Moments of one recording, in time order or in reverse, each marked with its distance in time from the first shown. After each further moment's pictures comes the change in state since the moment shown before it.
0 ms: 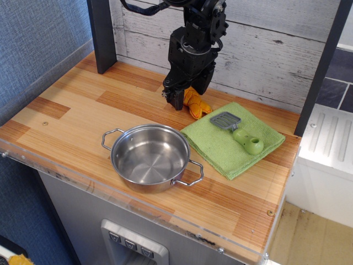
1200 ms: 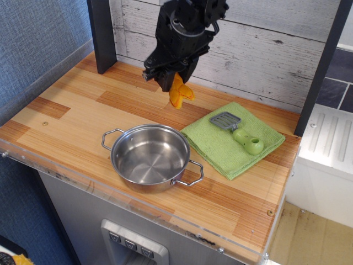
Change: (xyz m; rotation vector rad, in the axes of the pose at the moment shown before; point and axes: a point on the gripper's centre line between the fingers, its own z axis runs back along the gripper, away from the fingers) arm 0.007 0.028 0.051 0.010 -0.120 -0.096
